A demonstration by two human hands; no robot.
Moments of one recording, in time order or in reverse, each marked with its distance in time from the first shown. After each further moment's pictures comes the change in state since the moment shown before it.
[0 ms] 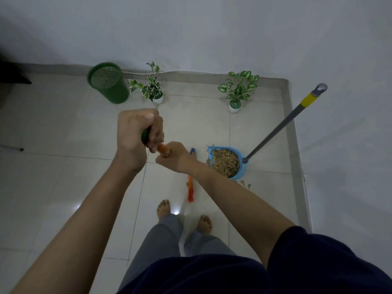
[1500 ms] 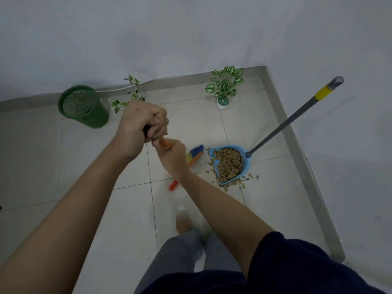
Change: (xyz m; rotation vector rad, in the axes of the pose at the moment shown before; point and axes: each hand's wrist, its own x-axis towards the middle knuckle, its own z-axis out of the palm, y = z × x) left_hand 0.133 -0.018 -0.126 0.059 -0.491 -0.101; right_hand 0.139 -0.071 0.040 0.527 0.752 0.164
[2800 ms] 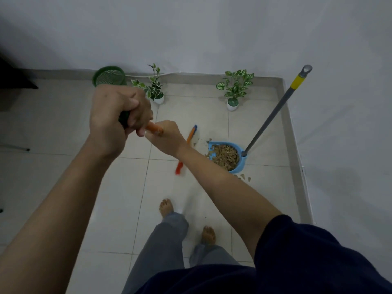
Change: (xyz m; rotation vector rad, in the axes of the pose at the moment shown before) left_hand -0.130 0.066 0.193 0.066 0.376 0.210; right_hand -0.110 0.027 -0.132 -0.414 -0.447 -0.545
